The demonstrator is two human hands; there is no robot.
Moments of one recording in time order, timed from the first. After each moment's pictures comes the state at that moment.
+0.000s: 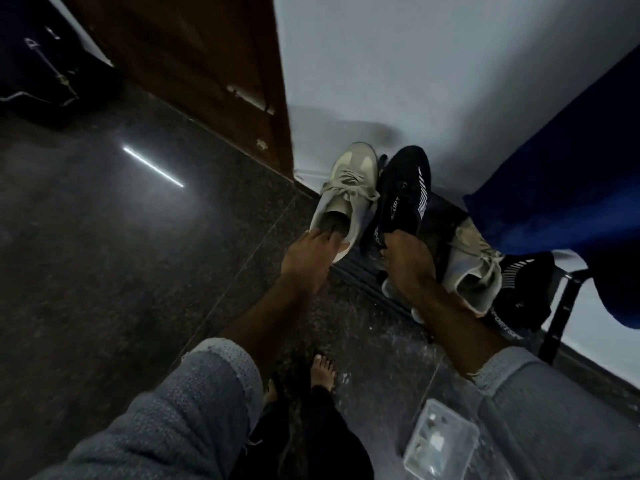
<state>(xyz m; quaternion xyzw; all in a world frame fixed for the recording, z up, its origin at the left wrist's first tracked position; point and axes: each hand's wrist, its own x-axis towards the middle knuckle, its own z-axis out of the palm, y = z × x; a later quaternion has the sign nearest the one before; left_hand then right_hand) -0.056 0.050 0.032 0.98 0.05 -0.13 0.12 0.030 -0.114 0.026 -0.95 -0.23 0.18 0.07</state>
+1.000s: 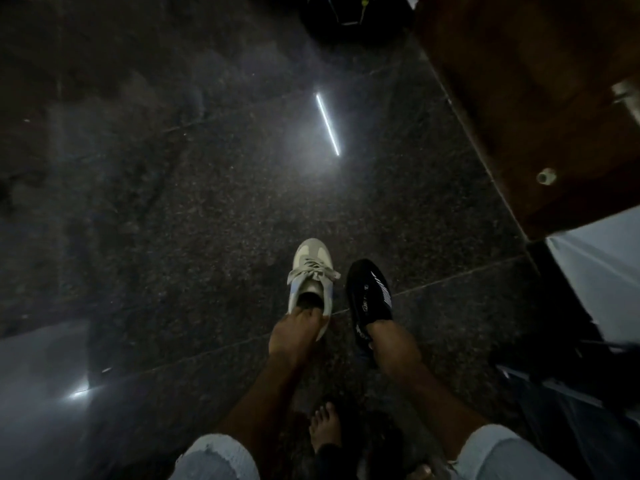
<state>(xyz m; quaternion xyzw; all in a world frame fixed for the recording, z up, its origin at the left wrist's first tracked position) -0.406 0.338 -0.243 0.83 0.45 -0.23 0.23 -0.242 0.248 -0.248 -0.78 -0.54 0.31 -0.08</state>
